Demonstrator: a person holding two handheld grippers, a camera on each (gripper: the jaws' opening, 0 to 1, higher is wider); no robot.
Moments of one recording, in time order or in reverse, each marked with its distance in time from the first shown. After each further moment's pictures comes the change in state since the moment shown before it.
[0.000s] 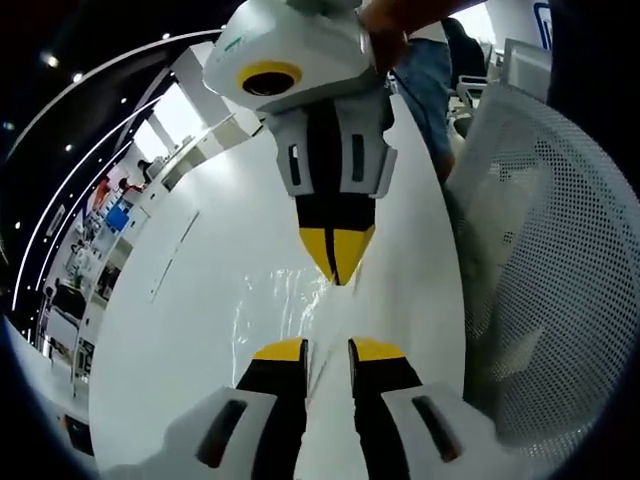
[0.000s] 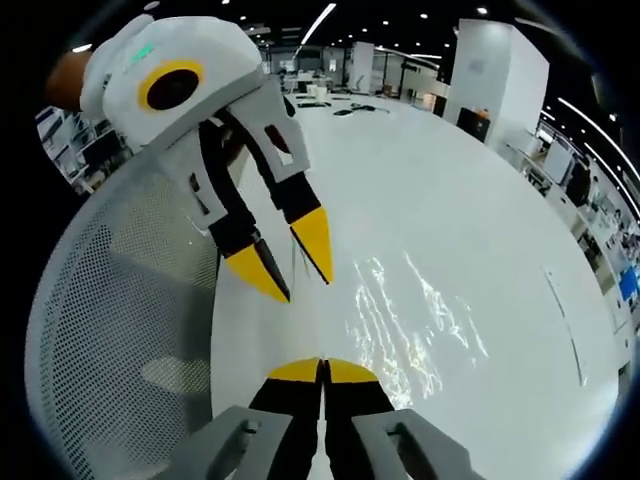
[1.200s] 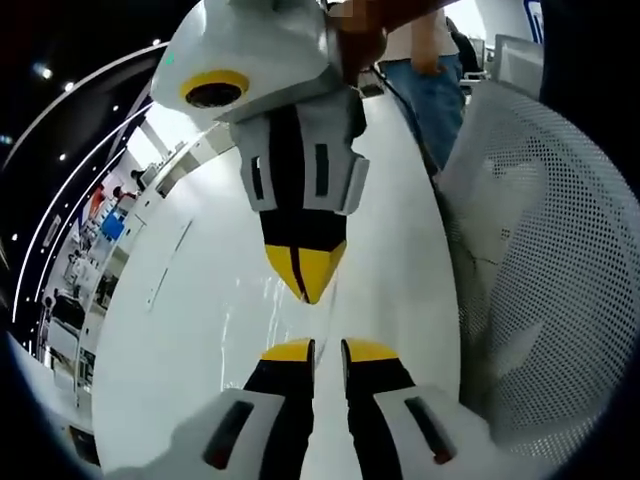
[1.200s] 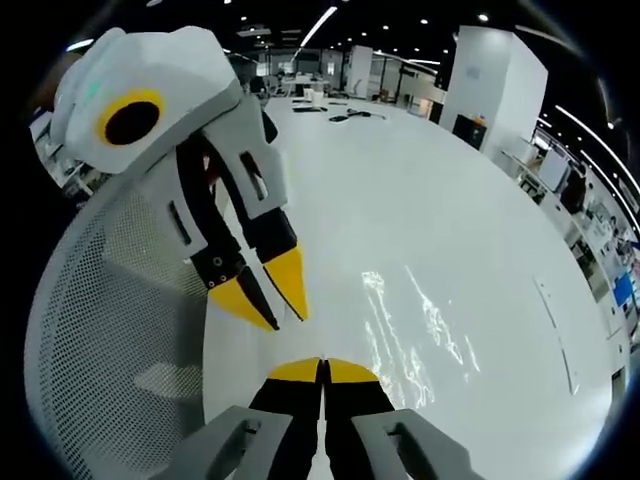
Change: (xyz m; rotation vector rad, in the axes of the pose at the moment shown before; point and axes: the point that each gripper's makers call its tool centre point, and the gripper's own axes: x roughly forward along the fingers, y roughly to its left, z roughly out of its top) left arm 0.001 -0.007 0.008 0.025 0.005 -0.016; right arm -0.002 -0.005 0.014 -0.014 -0.026 -0.031
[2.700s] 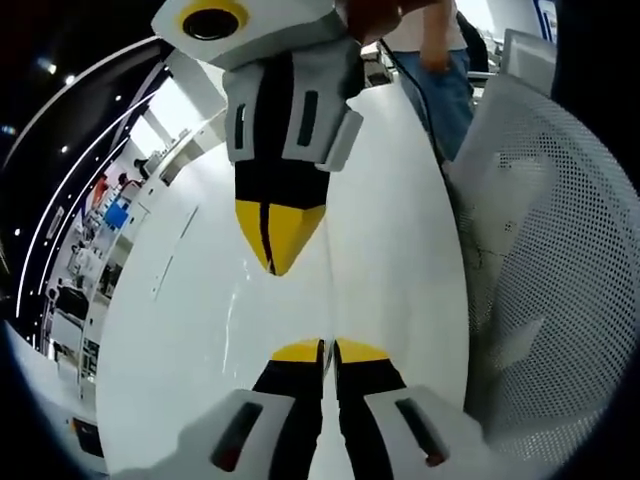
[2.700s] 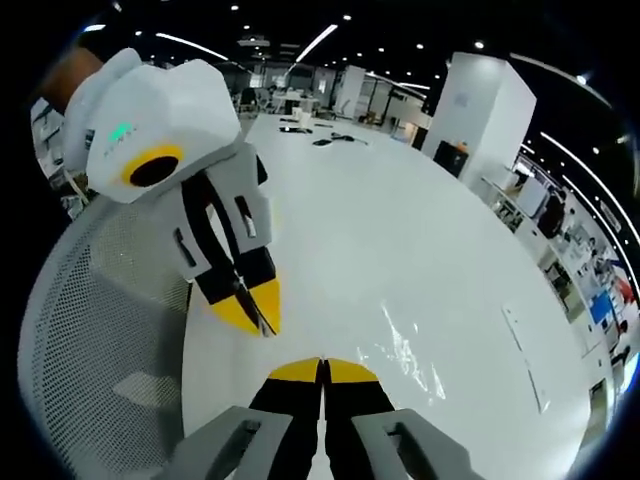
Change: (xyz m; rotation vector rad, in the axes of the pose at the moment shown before) left arm -0.003 0.013 -0.010 -0.016 0.060 0.027; right arm -0.023 -0.025 0.024 -0.060 -0.087 -0.130
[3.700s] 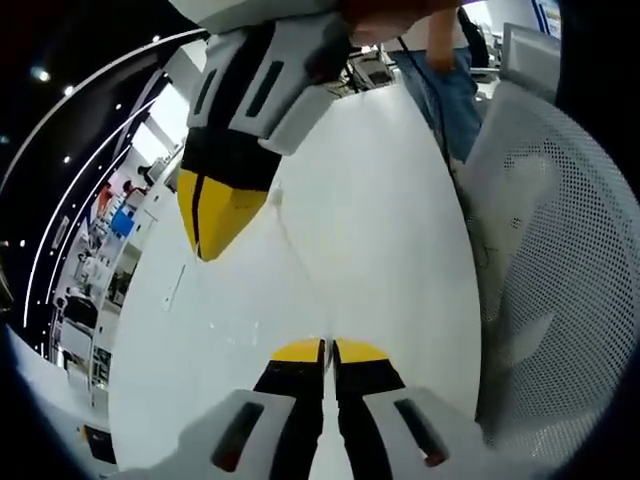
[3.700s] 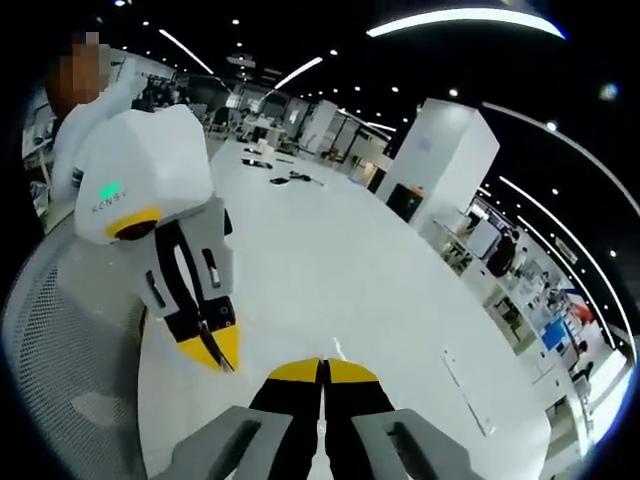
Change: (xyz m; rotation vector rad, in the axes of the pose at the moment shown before) left arm -0.007 0.016 0.017 0.040 -0.003 0.035; right arm -0.032 -0.045 0.042 -0.062 -0.145 -0.253
